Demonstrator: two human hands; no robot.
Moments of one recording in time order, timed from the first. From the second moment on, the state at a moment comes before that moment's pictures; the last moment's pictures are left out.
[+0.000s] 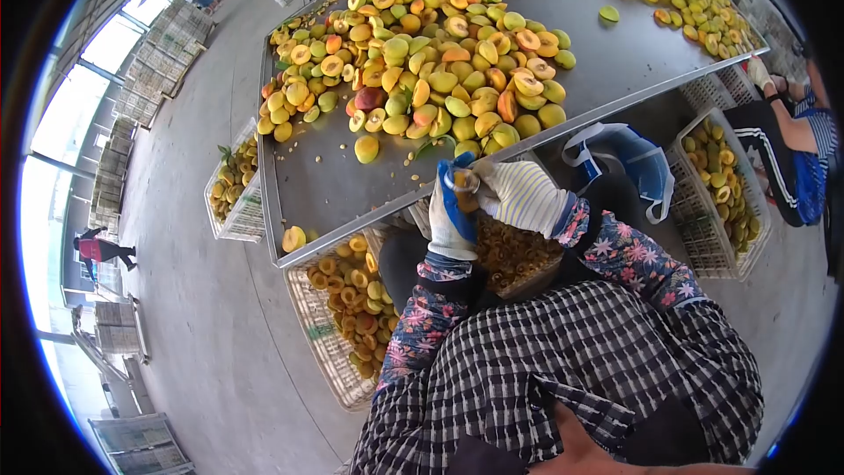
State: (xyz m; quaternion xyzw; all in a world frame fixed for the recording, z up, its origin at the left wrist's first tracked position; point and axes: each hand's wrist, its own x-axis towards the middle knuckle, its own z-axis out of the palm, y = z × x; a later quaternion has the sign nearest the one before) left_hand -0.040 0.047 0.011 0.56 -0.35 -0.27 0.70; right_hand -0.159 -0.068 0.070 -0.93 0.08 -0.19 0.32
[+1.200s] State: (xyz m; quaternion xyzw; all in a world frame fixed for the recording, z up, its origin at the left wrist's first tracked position) left_hand -0.035 0.052 0.010 0.61 -0.38 -0.22 0.66; right_hand -0.169 -0.055 0.013 -0.86 0.06 -0.13 0.49
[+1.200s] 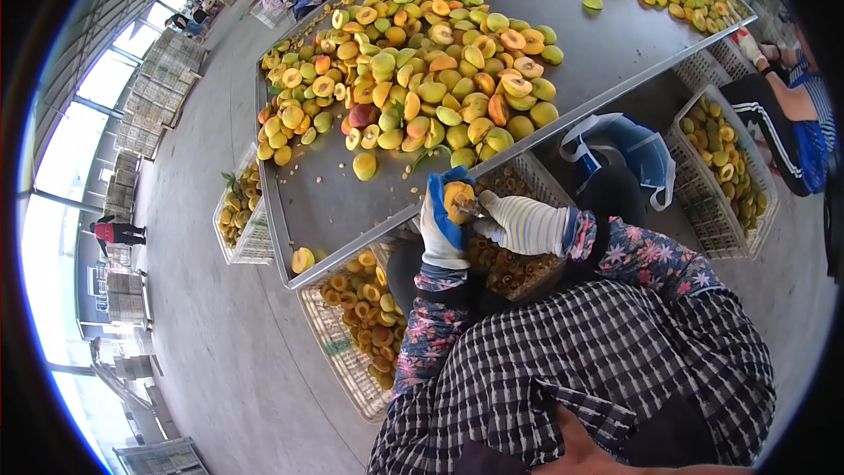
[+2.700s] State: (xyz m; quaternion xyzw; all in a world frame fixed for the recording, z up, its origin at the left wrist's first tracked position) left_hand -0.049 0.033 0.034 0.53 -0.17 -0.43 0.72; right_hand -0.207 -0.053 0.056 -0.35 0.20 0.19 0.89
